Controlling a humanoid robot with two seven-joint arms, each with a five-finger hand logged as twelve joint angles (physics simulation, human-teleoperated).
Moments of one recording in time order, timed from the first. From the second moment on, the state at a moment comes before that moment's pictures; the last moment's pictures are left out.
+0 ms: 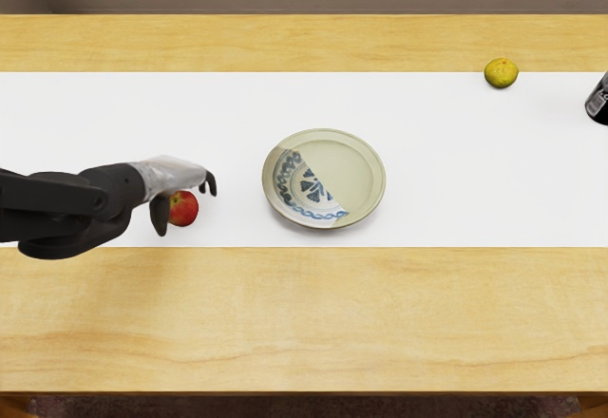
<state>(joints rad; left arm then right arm) -1.58 0.47 0.72 -1.51 0.94 0.24 0.30 -0.04 0.00 -0.04 0.21 0.09 -0.02 0.02</state>
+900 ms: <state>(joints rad) -1.56 0.45 0.72 -1.47 0.94 0.24 0.30 -0.04 0.00 -0.04 0.21 0.09 -0.02 0.03</state>
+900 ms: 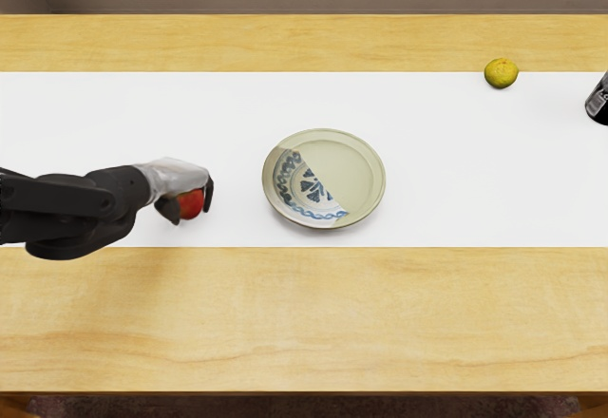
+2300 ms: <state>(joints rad) -1.83 0.33 0.45 -1.49 0.68 -0.05 0.30 -0.04 0.00 -0.04 0.21 0.09 -0.02 0.02</state>
